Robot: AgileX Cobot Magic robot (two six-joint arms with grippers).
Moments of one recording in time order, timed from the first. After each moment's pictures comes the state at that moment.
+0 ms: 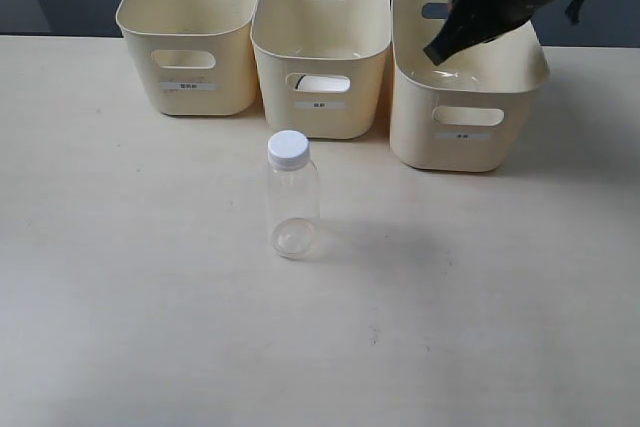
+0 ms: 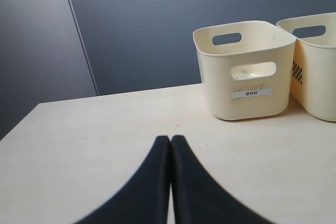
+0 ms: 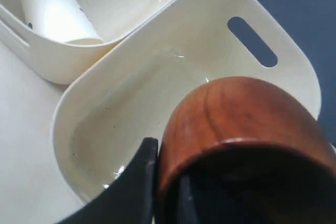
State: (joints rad) left arm 0.01 0.00 0.00 0.00 0.14 0.12; right arm 0.32 1.74 -1.36 -0.14 0.56 -0.39
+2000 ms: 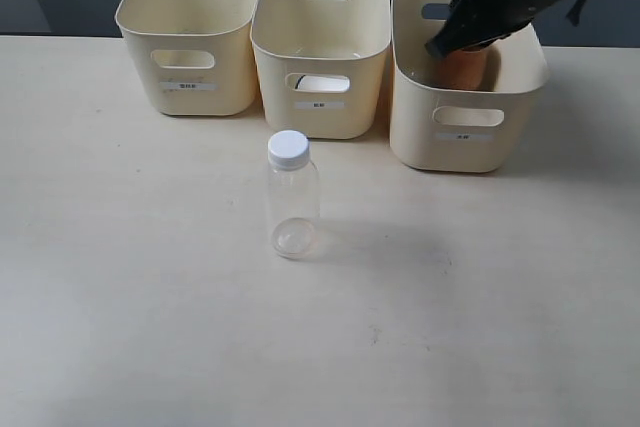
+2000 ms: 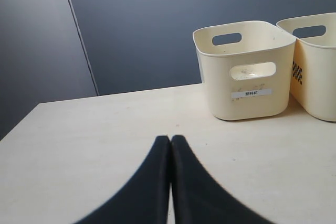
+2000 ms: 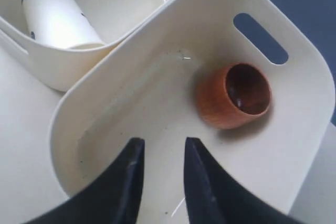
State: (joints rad) left arm 0.01 0.00 0.00 0.00 0.14 0.12; right arm 0.28 1.76 -1.36 -0.01 0.54 -0.45
